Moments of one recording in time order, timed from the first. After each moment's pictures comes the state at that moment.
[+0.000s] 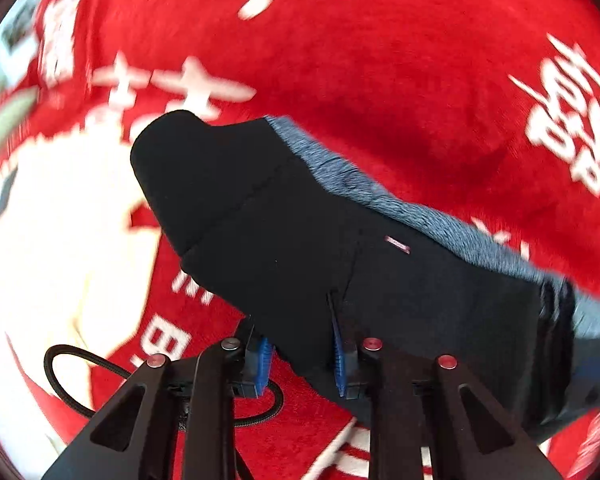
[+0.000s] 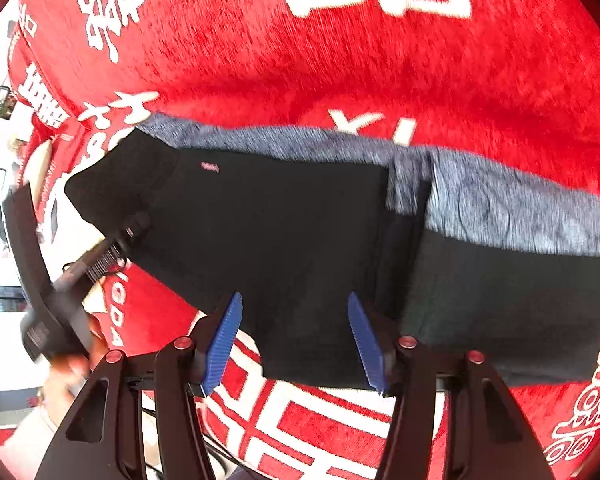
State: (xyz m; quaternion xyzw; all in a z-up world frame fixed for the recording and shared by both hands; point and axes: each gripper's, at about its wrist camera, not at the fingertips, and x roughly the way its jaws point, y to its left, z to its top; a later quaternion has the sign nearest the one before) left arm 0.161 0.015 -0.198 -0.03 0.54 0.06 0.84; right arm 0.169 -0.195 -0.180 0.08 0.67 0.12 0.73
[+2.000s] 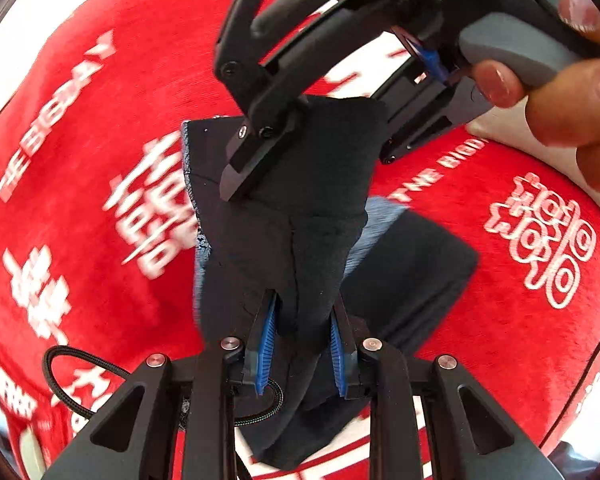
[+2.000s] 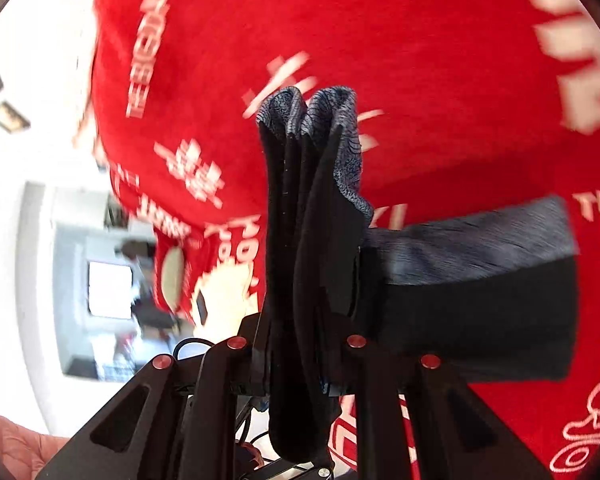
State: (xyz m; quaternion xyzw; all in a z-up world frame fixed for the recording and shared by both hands) left arm 0.050 -0.292 -0.079 0.32 0.38 -0.28 0.82; right arm 0.159 -0.378 -0.097 0.37 0.54 0.20 0.73
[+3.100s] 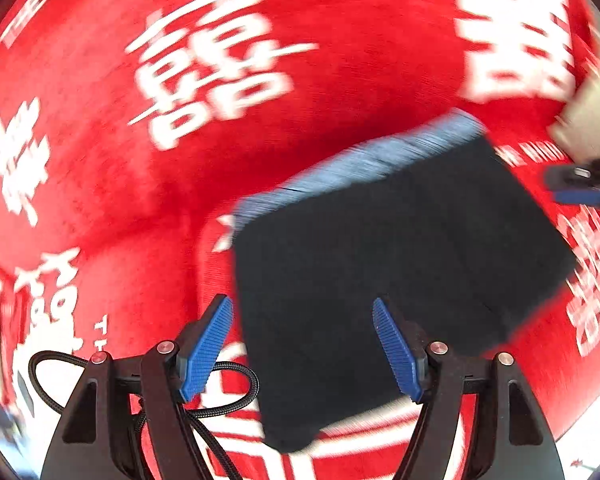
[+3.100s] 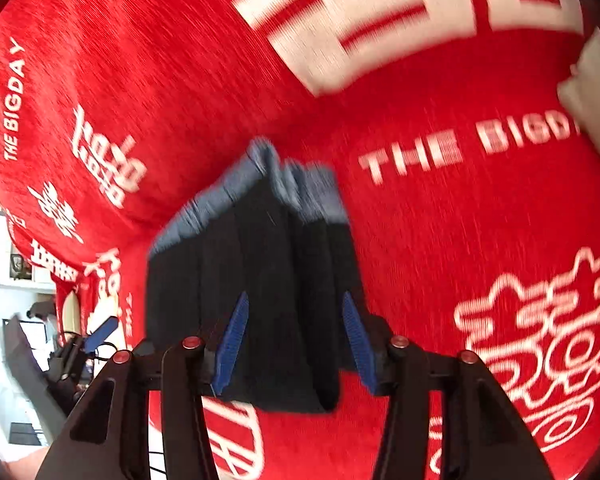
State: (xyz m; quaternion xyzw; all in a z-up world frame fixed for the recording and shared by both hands) left arm 0.129 -0.226 -0.138 0.19 0.53 -0.14 0.81; right arm 0.140 -0.439 -0.160 0.30 0.57 0.01 0.77
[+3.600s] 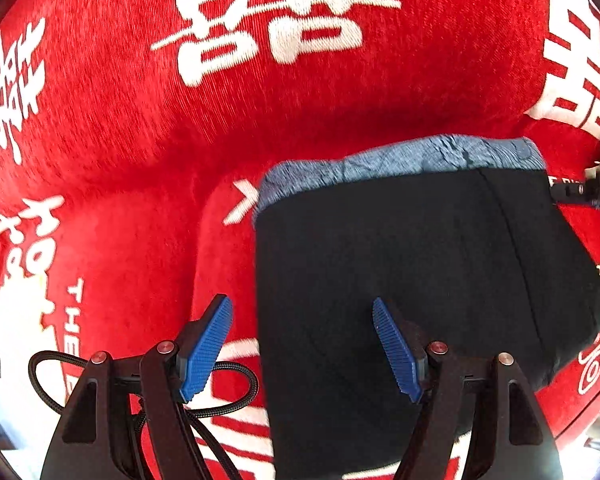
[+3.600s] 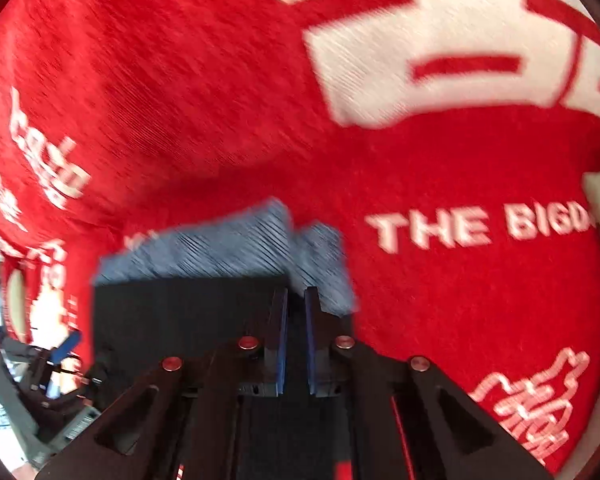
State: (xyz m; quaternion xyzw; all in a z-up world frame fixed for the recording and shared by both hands) left arm 0.160 -0.199 -0.180 0.13 0.59 -0.12 0.79; right arm 0.211 -0.434 -0.194 0.18 0.63 -0.04 0.75
